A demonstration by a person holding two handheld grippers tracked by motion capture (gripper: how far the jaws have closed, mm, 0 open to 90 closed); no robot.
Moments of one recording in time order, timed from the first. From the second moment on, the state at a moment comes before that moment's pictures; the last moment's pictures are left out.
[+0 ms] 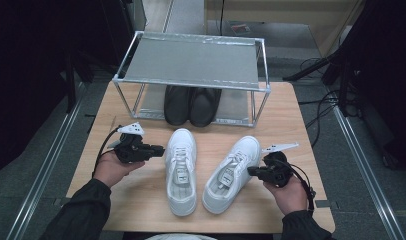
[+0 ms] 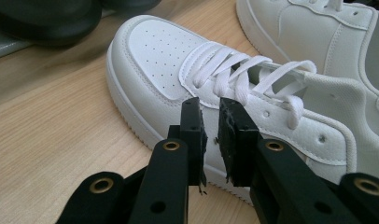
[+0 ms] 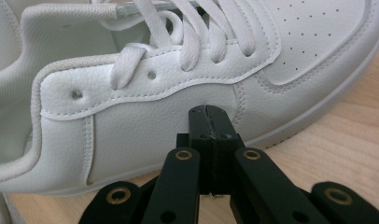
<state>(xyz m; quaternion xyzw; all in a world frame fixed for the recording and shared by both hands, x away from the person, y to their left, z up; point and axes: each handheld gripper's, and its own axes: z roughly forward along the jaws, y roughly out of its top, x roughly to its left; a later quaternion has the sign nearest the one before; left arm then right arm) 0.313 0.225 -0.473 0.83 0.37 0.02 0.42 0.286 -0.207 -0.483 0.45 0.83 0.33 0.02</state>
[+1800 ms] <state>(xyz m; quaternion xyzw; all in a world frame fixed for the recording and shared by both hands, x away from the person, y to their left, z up) 0.296 0.184 -0.505 0.86 0.34 -0.03 0.38 0.314 -0.161 -0.484 0.41 0.85 0.35 0.00</state>
